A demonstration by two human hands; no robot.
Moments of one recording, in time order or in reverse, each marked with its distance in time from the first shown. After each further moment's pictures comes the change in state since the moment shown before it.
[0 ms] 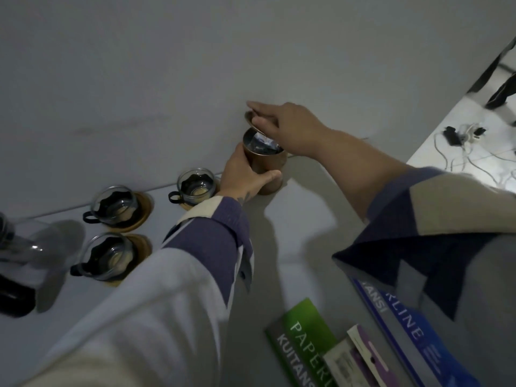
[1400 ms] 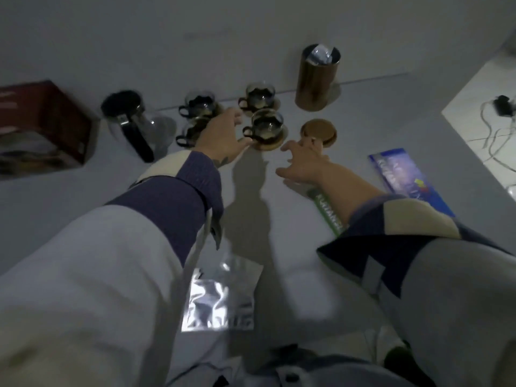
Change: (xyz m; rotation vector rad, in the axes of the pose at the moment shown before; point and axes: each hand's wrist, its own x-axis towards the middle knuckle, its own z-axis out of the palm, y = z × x) left_hand -0.217 -0.007 -0.164 0.482 -0.105 -0.027; right_hand -0.203 -0.118 0.127 0.018 -0.329 0.276
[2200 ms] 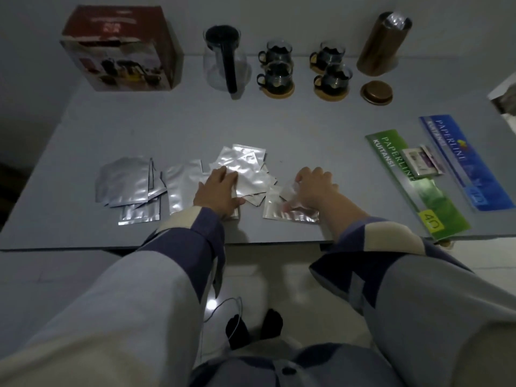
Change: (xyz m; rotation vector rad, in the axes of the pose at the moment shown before) left_hand -0.281 -0.161 0.015 0.203 -0.162 -0.261; right_hand -0.162 -0.108 0.154 -0.117 -0.079 0.124
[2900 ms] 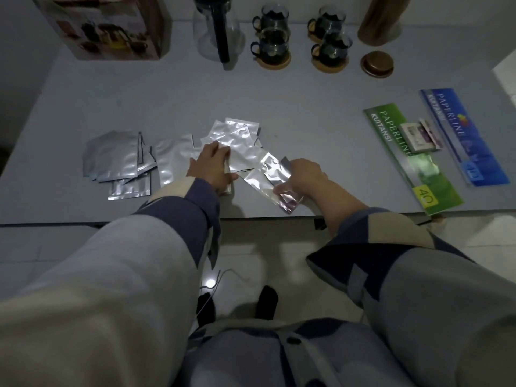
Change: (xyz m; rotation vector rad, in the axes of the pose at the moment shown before) left_hand 0.002 -0.002 0.005 -0.048 0.012 -0.028; right_hand -0.013 -0.001 0.021 0.021 -0.072 -0.064
